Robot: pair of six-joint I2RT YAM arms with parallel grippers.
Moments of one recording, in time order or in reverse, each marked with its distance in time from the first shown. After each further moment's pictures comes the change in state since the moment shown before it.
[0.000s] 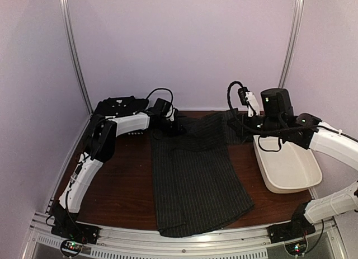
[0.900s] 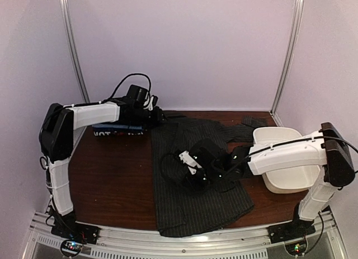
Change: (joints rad) left arm 0.040 -0.538 -0.563 0.083 -0.013 -0.042; right arm 0.398 0.443 0.012 0.069 -0.001 -0.033
